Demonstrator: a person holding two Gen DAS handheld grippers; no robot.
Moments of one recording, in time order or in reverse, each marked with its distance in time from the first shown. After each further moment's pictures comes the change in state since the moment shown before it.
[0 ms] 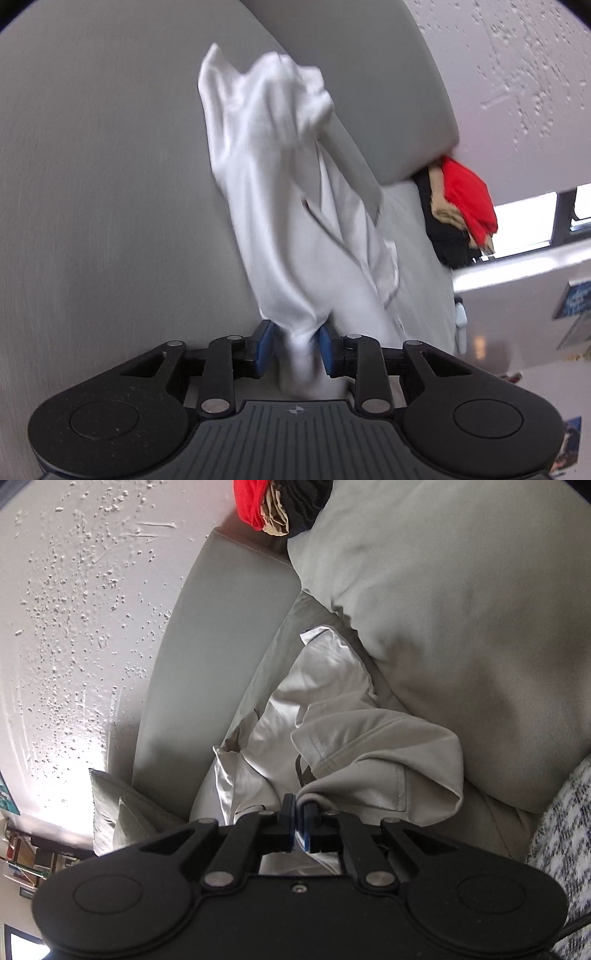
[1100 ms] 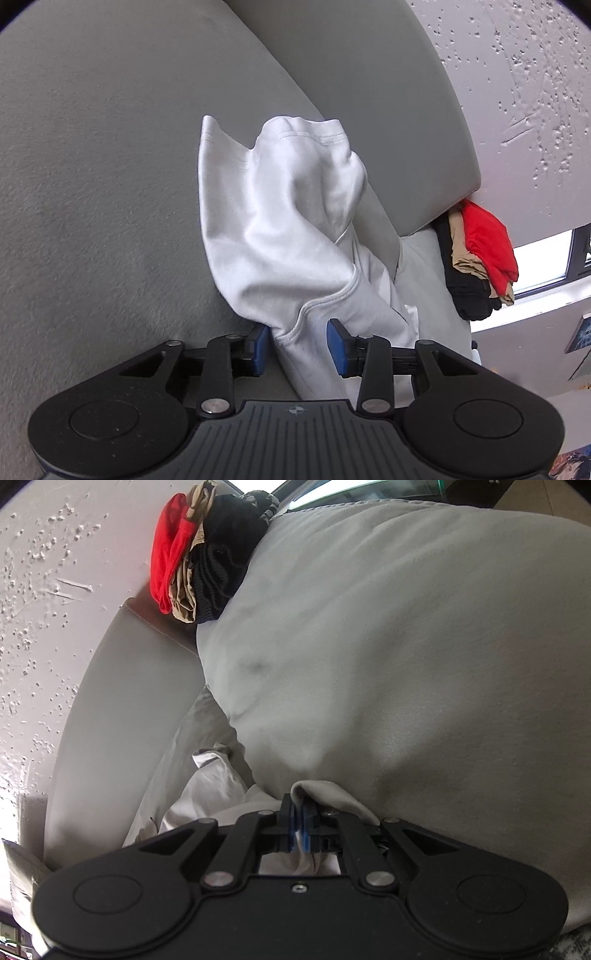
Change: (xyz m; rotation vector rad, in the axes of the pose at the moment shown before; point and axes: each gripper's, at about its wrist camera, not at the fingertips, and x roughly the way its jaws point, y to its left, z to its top) left arm 0.028 0.008 0.042 -0.020 -0.093 0.014; right arm 0.023 -0.023 0.083 0.004 -0.238 -0.293
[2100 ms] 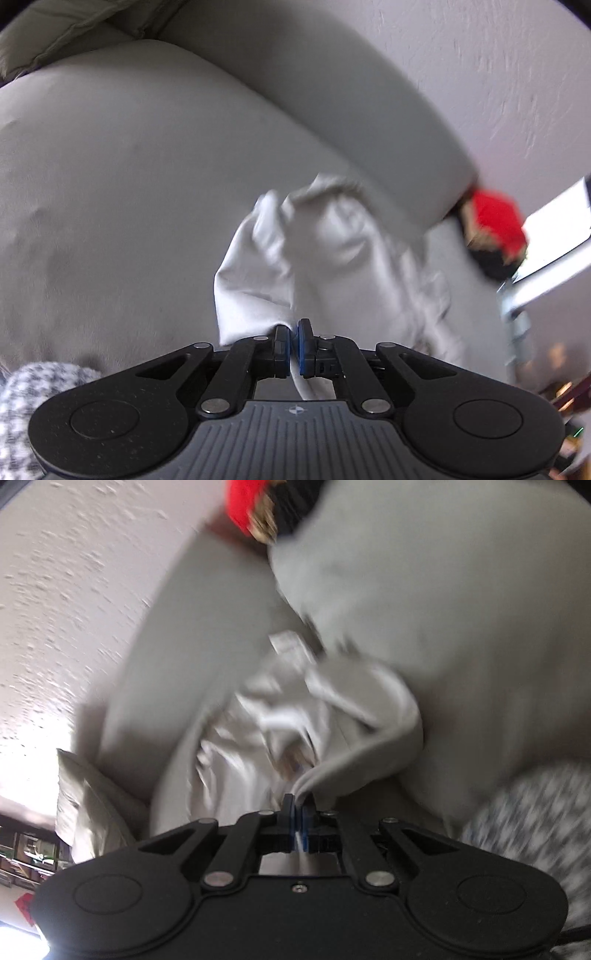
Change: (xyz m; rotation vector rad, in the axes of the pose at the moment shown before) left arm -0.189 -0.002 -0.054 0.191 -0.086 0.236; right arm -0.069 0.005 -0.063 -0.085 0.315 0.150
